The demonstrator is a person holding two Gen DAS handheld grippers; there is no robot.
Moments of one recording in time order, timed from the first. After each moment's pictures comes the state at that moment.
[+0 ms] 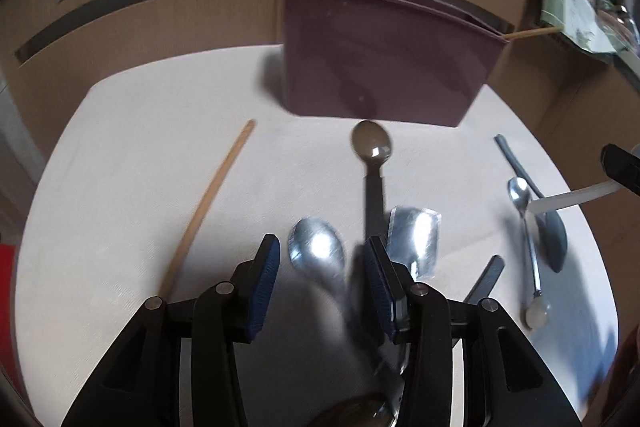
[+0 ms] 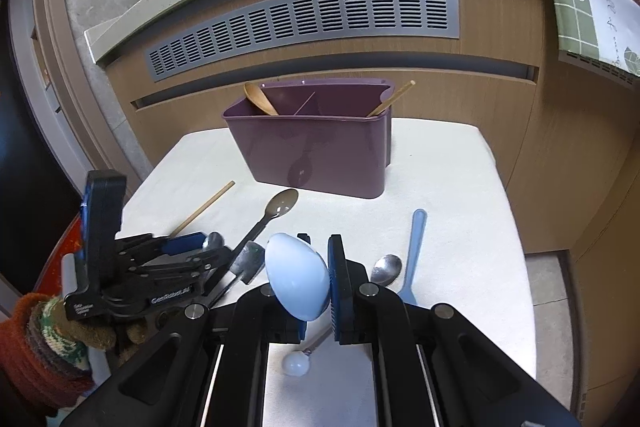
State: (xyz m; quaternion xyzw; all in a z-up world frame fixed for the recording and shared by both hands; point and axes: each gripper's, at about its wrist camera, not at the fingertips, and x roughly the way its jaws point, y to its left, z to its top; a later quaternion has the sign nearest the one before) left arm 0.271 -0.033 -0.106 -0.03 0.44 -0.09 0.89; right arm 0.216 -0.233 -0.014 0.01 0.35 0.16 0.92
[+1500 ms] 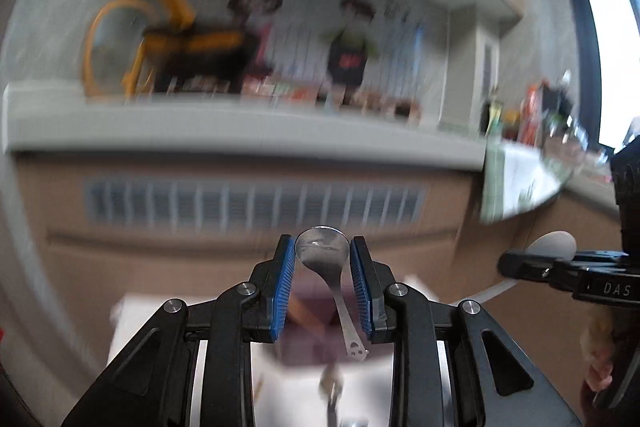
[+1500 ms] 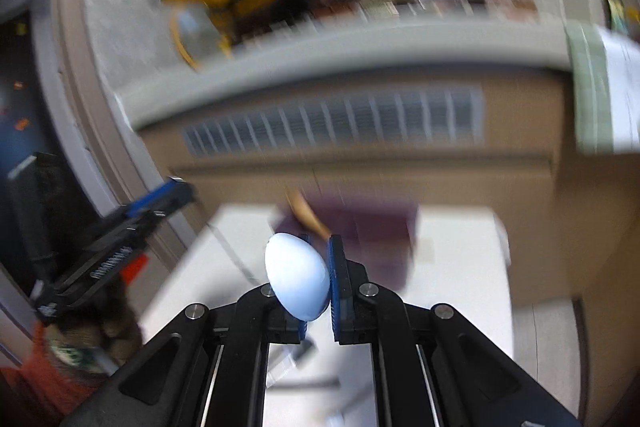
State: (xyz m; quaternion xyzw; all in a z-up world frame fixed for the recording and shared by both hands) left arm 0.267 -0.010 0.121 -0.05 0.13 -0.14 0.98; right arm 0.238 -0.224 0.119 0.04 0.27 0.22 0.93
